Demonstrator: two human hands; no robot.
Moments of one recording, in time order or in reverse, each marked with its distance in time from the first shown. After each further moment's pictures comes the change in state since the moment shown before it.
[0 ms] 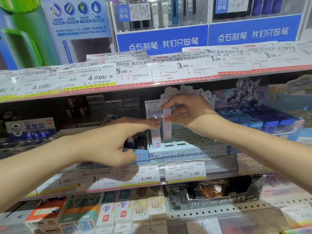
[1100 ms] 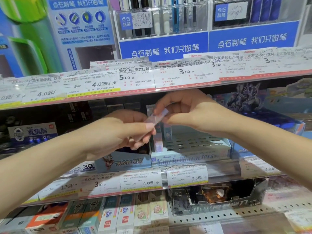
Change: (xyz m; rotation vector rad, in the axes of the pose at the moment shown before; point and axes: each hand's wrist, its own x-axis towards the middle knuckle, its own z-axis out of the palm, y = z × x) left_hand 0.003 0.030 -0.026 -1.032 -0.024 -0.233; right_hand -0.006 -0.040 -0.011 0.244 -0.234 -0.029
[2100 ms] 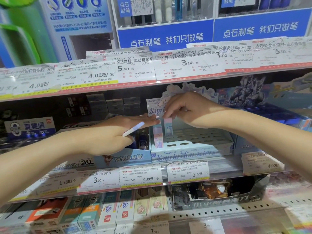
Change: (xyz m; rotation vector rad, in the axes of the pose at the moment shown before) left_hand 0.157 -0.233 -0.152 0.856 -0.141 0.070; right_hand 0.020 0.038 -0.010 -0.534 -0.016 0.080
